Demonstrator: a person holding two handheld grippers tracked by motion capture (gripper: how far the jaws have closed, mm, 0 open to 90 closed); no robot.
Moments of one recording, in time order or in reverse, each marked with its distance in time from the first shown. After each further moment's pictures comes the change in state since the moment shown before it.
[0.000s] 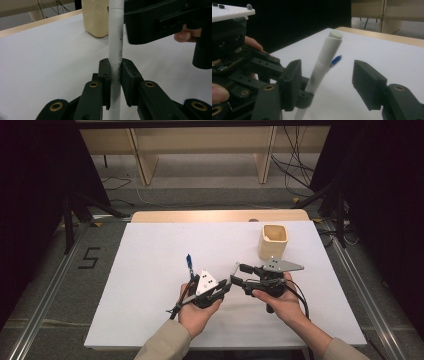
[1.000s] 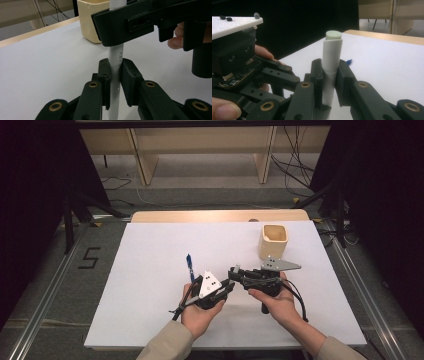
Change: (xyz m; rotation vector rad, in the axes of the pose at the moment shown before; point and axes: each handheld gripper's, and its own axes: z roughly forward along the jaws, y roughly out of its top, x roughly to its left) left arm -0.006 0.001 0.004 -0.044 0.000 0.037; right arm 0.005 0.003 0.007 -0.035 0.064 0.046
